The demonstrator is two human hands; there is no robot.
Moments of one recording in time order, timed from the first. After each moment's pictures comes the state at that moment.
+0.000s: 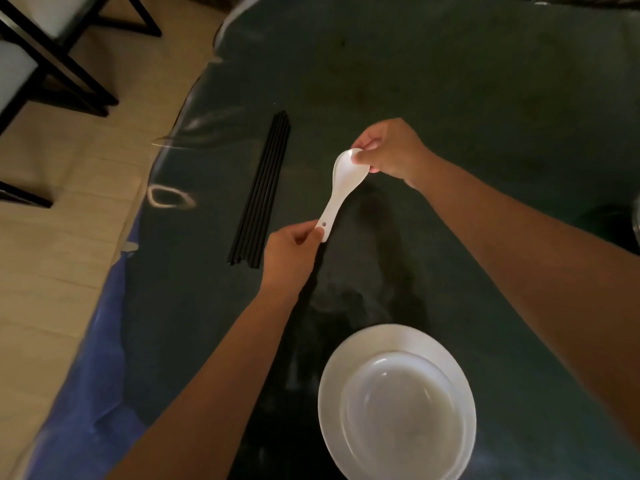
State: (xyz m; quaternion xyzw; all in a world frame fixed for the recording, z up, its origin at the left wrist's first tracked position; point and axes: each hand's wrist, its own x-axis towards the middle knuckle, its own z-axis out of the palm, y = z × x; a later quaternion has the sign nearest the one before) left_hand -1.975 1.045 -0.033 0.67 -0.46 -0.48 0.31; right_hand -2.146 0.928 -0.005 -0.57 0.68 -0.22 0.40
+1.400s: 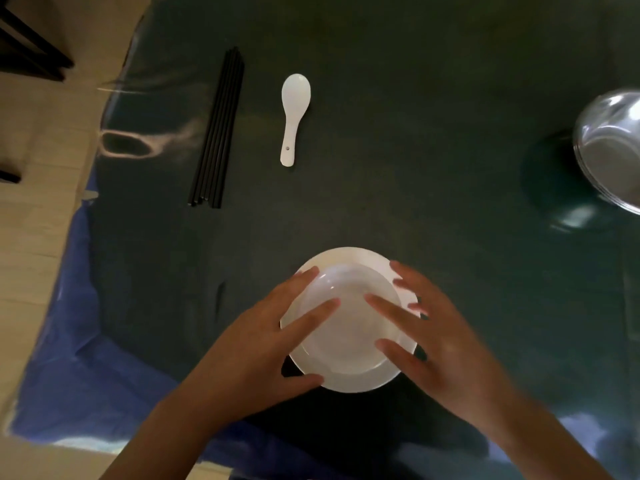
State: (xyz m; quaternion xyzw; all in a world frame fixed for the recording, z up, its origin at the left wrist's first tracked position) left_hand -1.944 1.218 0.010 0.36 -0.89 -0.26 0.05; right_hand -2.188 1.269 0.012 -0.75 0.59 -0.16 0.25
